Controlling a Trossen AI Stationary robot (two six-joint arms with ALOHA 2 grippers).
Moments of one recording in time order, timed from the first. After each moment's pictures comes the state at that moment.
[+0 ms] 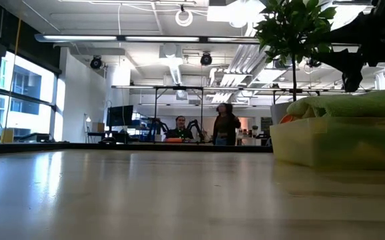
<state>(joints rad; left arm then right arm) -0.12 1.28 1.97 -1.56 -0.68 -0.42 0.26 0.04 0.01 0.19 0.55 0.51</state>
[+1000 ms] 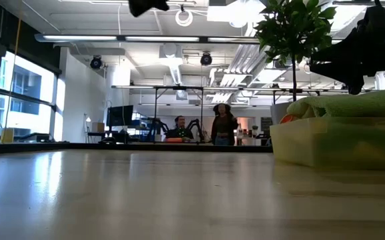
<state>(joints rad) 0.20 1.42 1.54 -0.93 0.05 -0.14 0.26 0.05 0.01 0.09 0.67 0.33</state>
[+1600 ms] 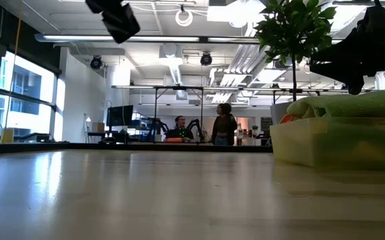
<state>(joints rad) 0.22 1.26 1.17 -0.83 0.33 0.04 0.26 0.05 0.01 0.09 0.67 0.34</state>
